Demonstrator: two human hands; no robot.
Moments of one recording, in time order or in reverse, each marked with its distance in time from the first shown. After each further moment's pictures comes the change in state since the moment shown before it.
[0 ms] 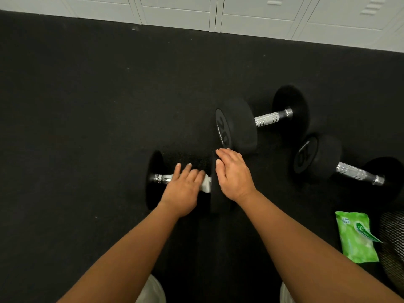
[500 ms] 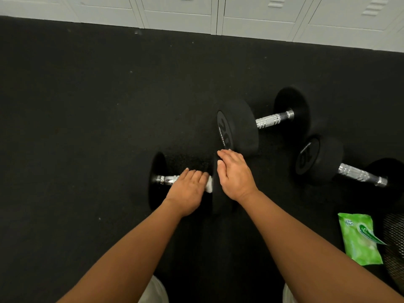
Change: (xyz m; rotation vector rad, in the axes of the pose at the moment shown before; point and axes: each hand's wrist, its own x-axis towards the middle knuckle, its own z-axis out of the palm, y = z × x) left_hand 0.005 0.002 -0.008 -0.039 0.010 0.053; right_hand 0.004 0.000 -0.002 -0.012 -0.027 0.009
